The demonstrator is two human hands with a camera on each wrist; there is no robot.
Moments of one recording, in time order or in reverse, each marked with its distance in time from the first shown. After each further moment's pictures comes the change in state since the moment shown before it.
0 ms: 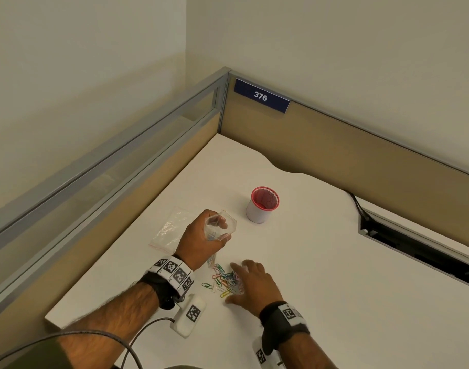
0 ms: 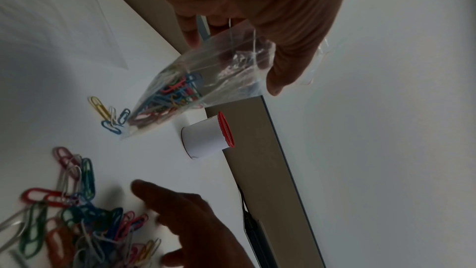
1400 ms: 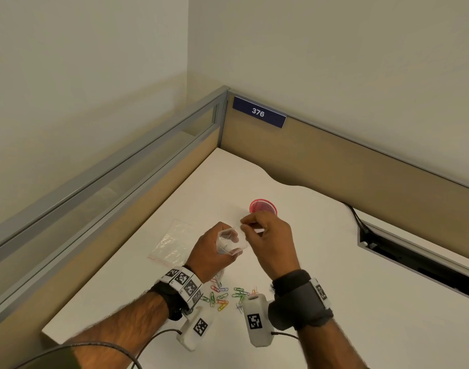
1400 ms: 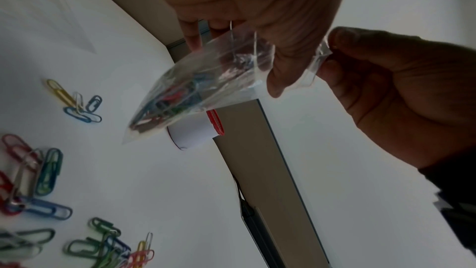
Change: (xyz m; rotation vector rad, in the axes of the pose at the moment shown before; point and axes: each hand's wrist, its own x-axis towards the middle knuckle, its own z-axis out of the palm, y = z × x) left_hand 0.004 0.013 0.022 0.061 -0.090 0.113; right_hand -0.020 -0.060 -0.157 0.505 0.665 -0.169
